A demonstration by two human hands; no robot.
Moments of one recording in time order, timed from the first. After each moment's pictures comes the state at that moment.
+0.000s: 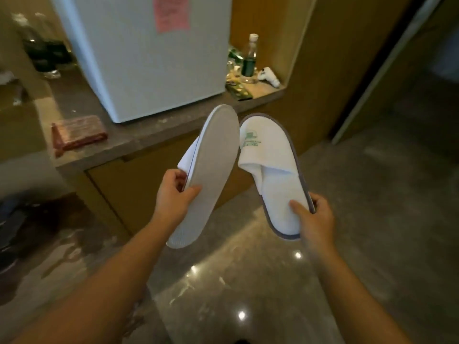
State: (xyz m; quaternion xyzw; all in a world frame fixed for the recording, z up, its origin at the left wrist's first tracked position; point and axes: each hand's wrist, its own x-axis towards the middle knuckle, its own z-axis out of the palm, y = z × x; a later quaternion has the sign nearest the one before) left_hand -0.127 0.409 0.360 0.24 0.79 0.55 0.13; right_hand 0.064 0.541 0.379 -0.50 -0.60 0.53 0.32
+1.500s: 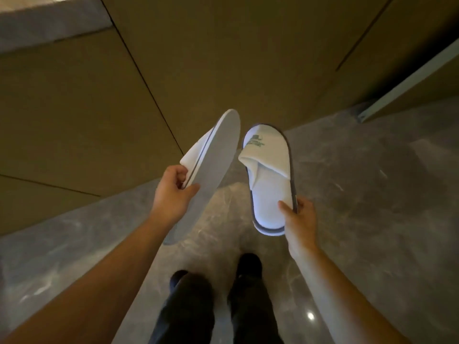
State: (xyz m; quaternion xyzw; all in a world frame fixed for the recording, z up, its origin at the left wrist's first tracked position) left_hand -0.106 1.152 0.112 0.02 0.84 0.49 0.23; right_hand 0.038 1.321 0.114 -0.53 -0.61 0.59 0.07
